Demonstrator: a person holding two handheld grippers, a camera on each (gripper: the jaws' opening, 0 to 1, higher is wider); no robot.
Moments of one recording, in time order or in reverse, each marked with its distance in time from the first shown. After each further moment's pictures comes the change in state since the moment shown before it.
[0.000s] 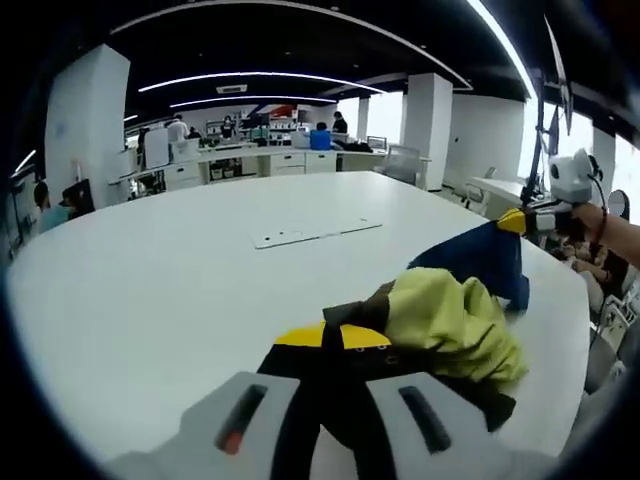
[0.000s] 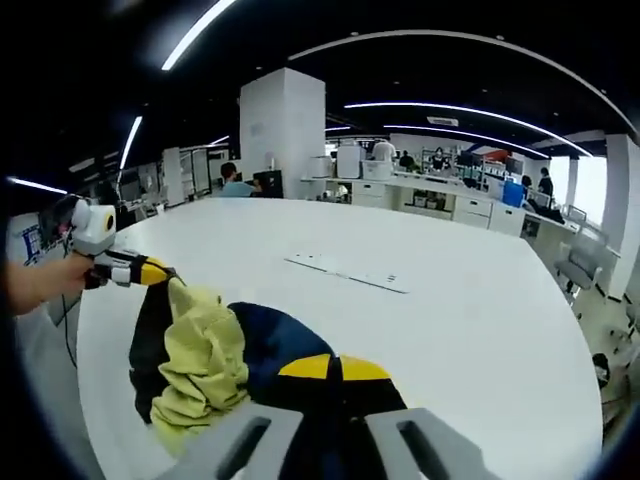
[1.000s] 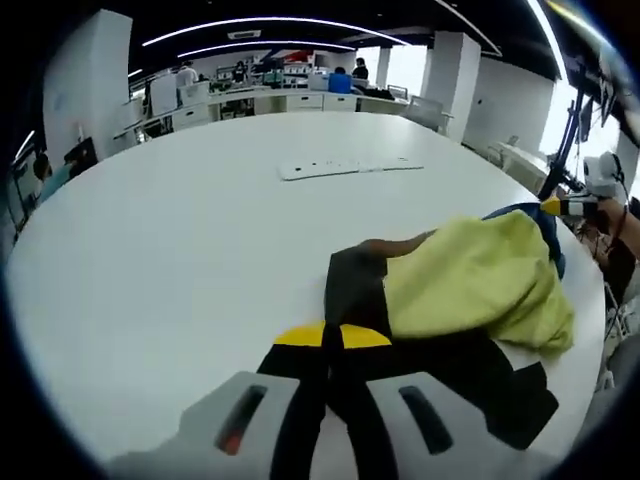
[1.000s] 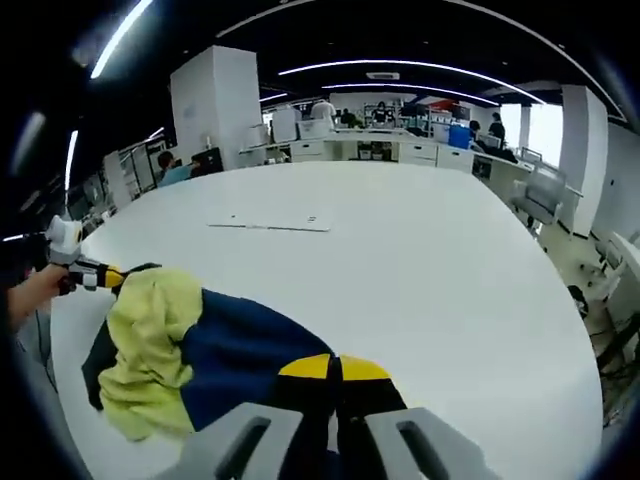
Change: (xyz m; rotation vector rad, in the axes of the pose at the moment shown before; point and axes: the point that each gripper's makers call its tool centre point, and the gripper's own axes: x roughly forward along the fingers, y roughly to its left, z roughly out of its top) left arm 0.035 0.043 -0.065 -0.065 0.278 0.040; right arm -0.002 -0.074 -0.075 0.178 0.203 -0.194
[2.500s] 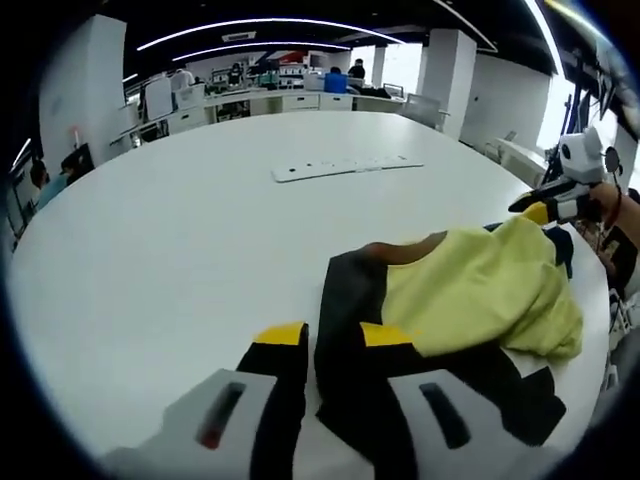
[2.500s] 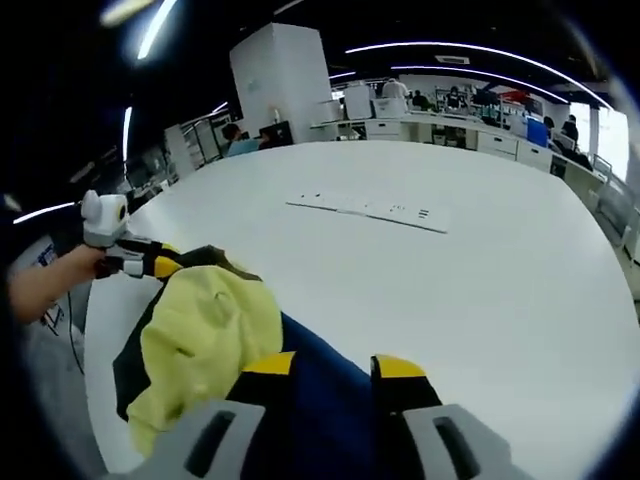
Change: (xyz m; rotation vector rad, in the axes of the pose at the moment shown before) left arm 0.015 -0.001 0.009 0.030 -0.010 -0.002; right arm 0.065 0.113 0.023 -0.137 0.081 0.331
